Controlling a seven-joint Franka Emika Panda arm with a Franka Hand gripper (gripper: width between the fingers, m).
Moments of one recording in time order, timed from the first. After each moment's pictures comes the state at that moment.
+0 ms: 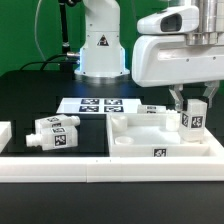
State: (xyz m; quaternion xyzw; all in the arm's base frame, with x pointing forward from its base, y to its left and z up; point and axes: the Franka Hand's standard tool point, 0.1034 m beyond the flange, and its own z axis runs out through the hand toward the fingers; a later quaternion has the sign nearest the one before) arm 0.601 0.113 0.084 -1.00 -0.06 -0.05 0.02
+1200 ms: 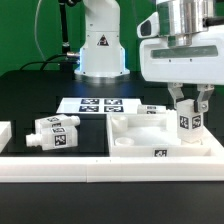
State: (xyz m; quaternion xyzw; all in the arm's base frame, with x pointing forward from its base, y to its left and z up) arm 0.603 0.107 0.083 -0.87 0.48 -0.04 0.08
